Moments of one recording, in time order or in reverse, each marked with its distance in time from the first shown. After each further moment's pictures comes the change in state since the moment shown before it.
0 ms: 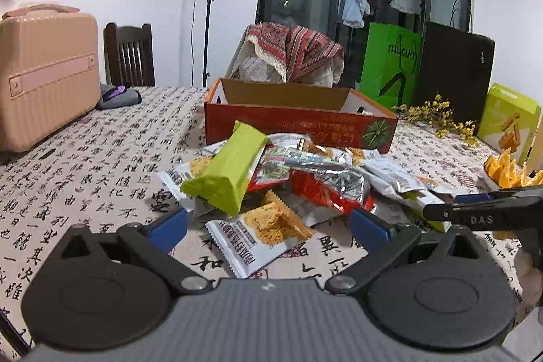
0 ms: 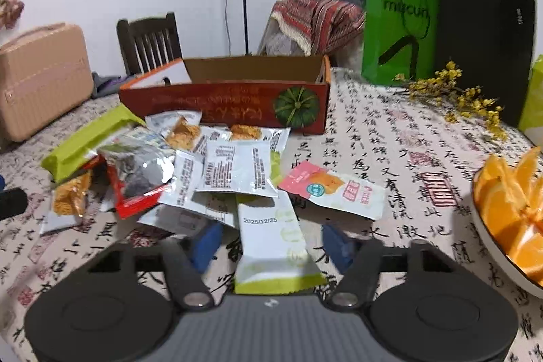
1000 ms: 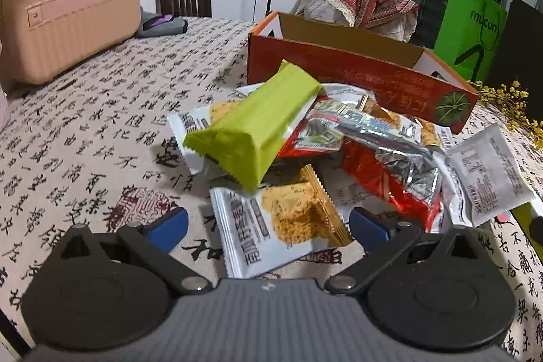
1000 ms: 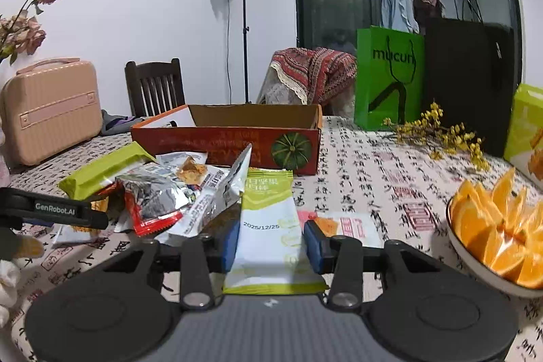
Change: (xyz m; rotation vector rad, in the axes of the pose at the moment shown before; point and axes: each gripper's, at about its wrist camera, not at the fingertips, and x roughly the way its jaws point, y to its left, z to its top) left arm 0.074 -0.003 0.006 -0.170 0.224 0.203; right arm -0.047 -0.003 -0.024 0.014 -0.213 -0.010
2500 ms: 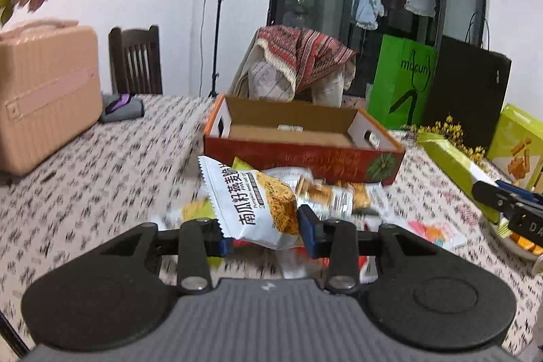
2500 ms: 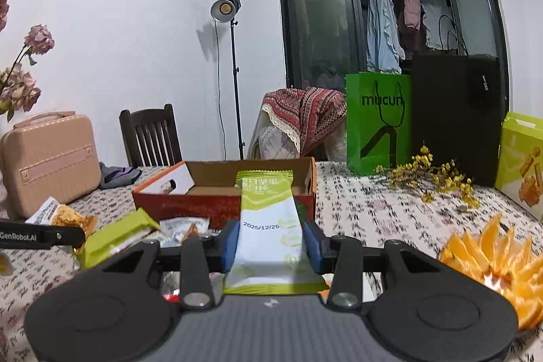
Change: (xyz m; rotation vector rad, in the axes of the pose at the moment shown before) left arm -0.078 -0.008 0.042 0.129 -0.218 -0.178; right arm -0.016 0.005 0.056 0.035 -0.144 -0.021
